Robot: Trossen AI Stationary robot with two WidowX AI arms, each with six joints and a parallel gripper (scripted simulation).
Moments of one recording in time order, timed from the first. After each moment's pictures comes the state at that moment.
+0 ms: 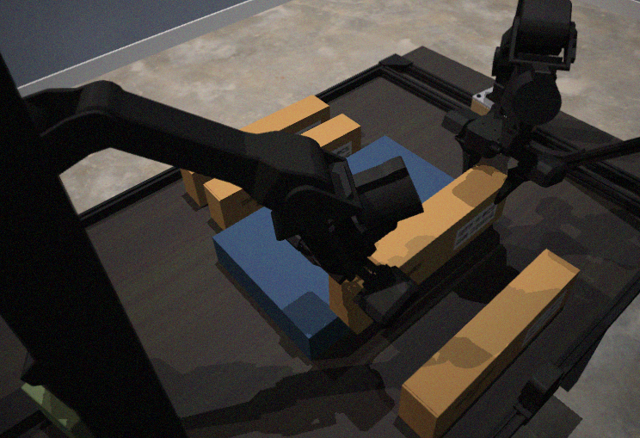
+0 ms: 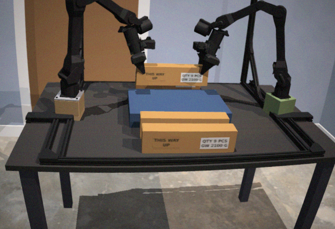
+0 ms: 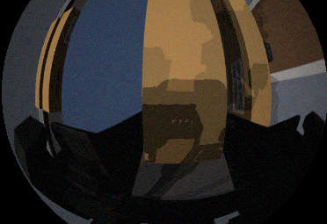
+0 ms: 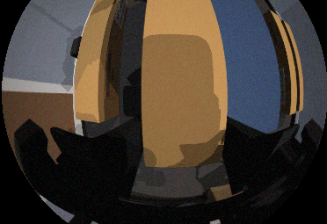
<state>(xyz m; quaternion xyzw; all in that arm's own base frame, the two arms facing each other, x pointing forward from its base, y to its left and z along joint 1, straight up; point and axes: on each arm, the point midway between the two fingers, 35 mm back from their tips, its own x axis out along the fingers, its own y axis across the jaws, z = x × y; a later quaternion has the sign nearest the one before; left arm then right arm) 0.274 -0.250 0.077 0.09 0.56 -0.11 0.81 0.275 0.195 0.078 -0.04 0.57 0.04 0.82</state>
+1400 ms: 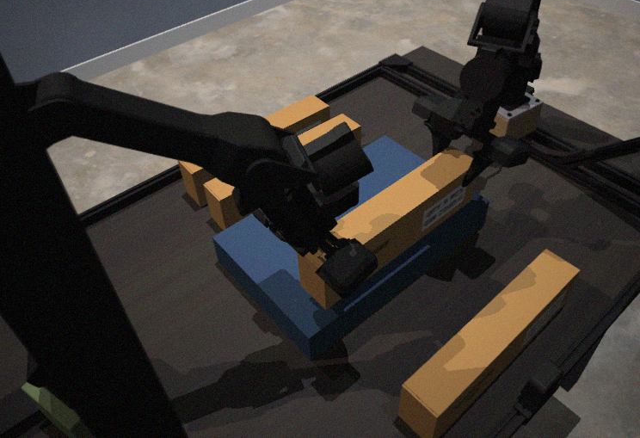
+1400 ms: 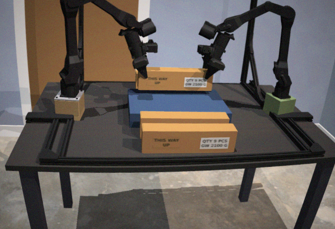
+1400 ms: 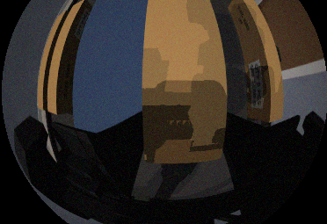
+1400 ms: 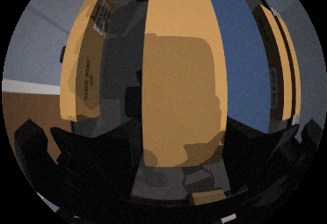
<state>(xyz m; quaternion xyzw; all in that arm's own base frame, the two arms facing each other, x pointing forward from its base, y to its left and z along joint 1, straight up) 0.285 -0.191 0.077 0.09 0.56 -0.12 0.81 0.287 0.139 0.078 -0.03 0.56 0.04 0.83</state>
